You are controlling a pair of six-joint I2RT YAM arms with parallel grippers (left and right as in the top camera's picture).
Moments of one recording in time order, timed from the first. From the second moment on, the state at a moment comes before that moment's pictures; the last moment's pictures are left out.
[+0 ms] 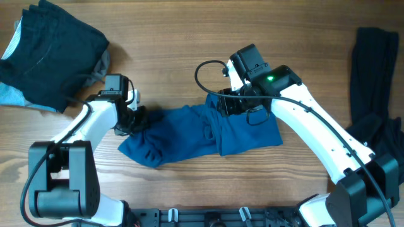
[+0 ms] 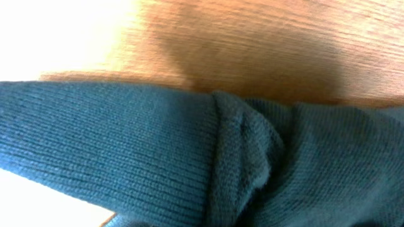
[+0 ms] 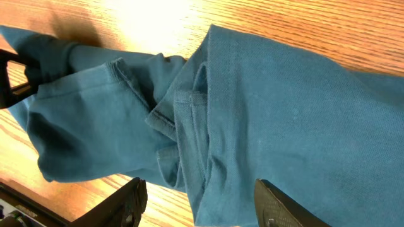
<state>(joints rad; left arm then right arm) -0.01 1.68 0.88 -0.66 0.19 -0.22 0.49 1.63 1.33 -0.96 -0.23 0.29</state>
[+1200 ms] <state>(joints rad) 0.13 1.67 0.90 -0.91 0.16 -0.28 0.49 1.63 1.33 -0.96 -0.21 0.29</state>
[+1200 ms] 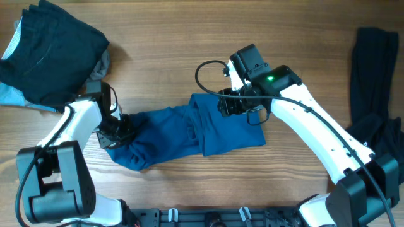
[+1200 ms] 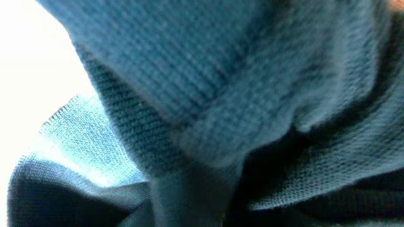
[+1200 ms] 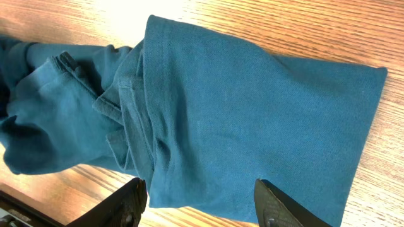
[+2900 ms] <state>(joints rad) 0.16 1.67 0.89 -0.80 0.20 -0.09 0.16 1.64 1.33 -1.04 -0.05 0.26</state>
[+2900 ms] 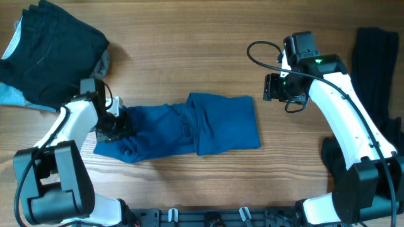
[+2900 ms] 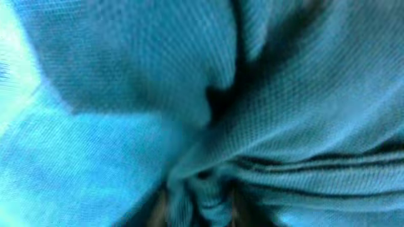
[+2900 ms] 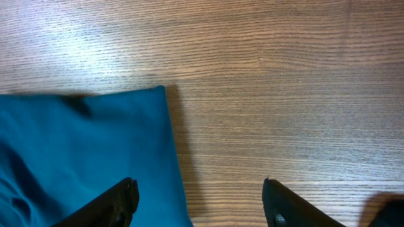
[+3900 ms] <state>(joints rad) 0.16 1.79 1.01 -0.82 0.03 -0.07 0.16 1.64 1.33 -1.06 -0.05 0.23</state>
